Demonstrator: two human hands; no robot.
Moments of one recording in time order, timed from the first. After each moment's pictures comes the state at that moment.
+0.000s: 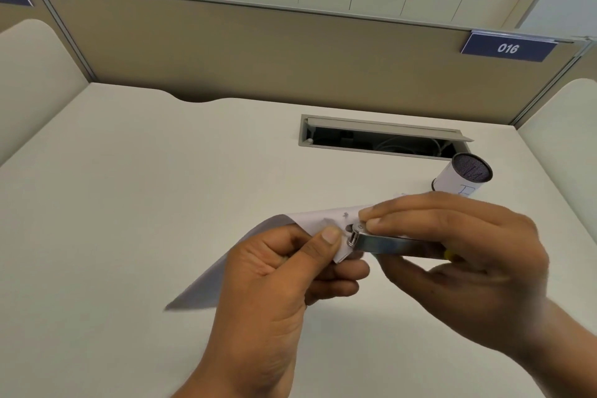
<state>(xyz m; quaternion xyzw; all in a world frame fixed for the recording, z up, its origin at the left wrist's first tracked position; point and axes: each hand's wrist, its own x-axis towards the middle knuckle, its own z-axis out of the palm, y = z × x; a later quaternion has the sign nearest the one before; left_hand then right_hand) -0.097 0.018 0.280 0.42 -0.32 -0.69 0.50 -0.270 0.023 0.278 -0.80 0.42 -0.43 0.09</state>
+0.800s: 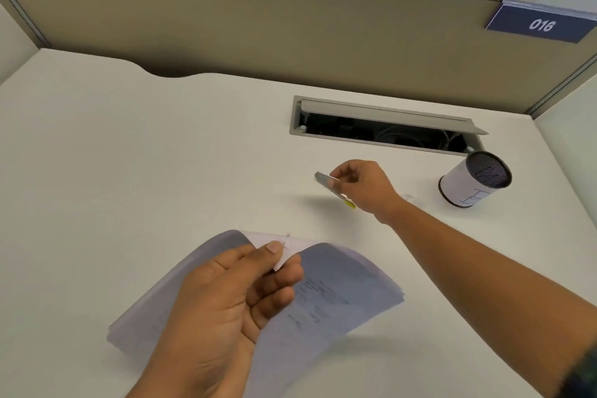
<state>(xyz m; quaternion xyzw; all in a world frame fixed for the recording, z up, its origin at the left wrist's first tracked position) -0.093 -0.051 0.228 0.53 -0.14 -0.71 0.45 -0.326 -0.193 0.101 -0.53 0.71 -0.29 0.37</state>
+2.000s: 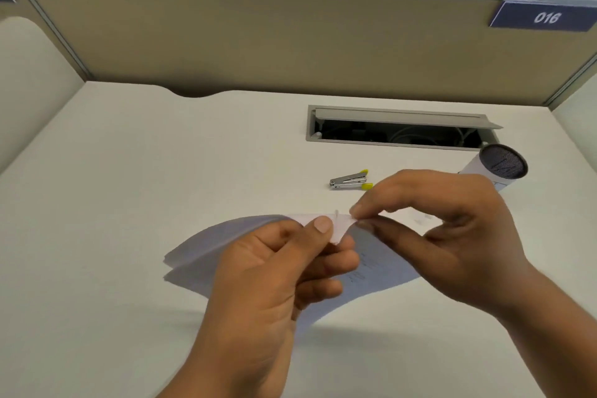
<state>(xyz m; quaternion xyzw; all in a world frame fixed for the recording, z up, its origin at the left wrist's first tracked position) -0.099 -0.029 0.268 0.48 -0.26 -0.70 0.47 -0.281 -0.049 0.251 -0.79 0.43 -0.41 0.16</state>
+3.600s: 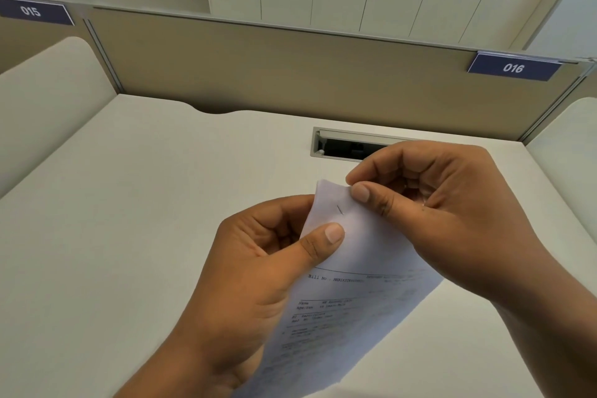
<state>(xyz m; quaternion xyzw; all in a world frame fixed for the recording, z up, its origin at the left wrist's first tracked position) -0.055 0.019 0.285 0.36 -0.44 -0.68 0.47 -0.233 0.010 0.326 -0.70 0.54 -0.41 0.24</state>
